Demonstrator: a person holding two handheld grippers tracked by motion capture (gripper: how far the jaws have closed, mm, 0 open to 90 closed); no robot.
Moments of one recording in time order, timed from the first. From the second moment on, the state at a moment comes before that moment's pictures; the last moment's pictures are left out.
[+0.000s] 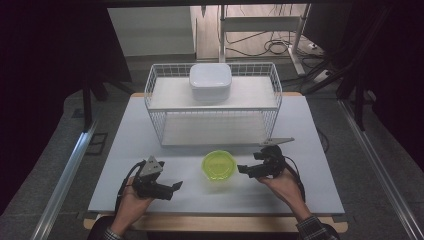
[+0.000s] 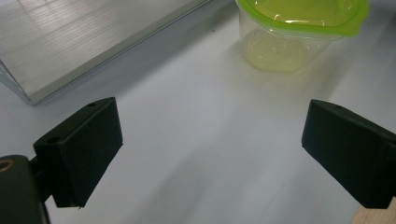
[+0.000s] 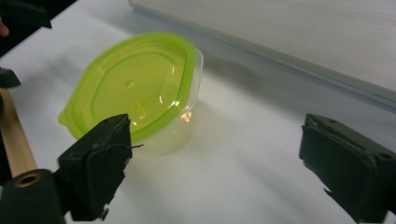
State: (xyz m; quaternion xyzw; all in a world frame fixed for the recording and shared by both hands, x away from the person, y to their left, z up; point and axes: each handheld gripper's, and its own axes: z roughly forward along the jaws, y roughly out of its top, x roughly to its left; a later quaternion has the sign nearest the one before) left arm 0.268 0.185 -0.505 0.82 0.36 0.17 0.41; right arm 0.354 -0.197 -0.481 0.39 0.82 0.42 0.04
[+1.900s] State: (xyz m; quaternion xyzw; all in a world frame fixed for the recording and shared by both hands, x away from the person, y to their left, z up) left arm 0.267 0.185 -0.504 0.82 0.36 0.17 0.41; right arm 0.401 -0.173 -0.485 0.42 0.76 0.46 -0.18
